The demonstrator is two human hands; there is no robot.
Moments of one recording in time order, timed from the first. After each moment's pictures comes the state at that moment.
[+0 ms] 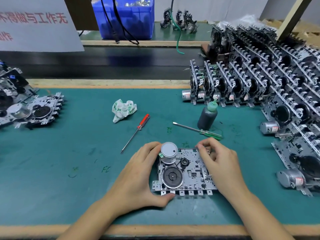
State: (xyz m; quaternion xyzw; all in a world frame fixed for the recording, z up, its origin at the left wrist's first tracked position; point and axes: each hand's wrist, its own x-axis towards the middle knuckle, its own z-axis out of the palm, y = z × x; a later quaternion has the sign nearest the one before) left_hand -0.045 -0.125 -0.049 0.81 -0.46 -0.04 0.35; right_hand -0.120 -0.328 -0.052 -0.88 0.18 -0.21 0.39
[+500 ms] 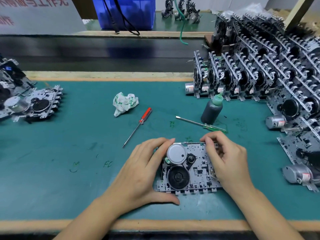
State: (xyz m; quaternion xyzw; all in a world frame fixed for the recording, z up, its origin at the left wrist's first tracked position) left_hand -0.047 -0.121 -0.043 0.81 -0.51 0.03 0.28; right_hand -0.124 -0.323 -0.048 -0.87 0.12 -0.28 0.38
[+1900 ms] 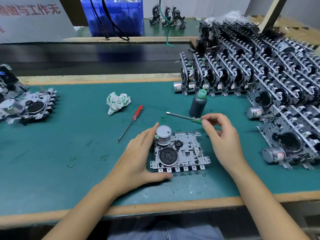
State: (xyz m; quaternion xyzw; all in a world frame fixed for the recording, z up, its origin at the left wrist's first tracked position) left_hand -0.043 -0.125 -0.048 0.82 -0.46 -0.07 0.33; right_hand -0.126 -0.337 -0.035 -0.80 0.20 -0.28 0.50
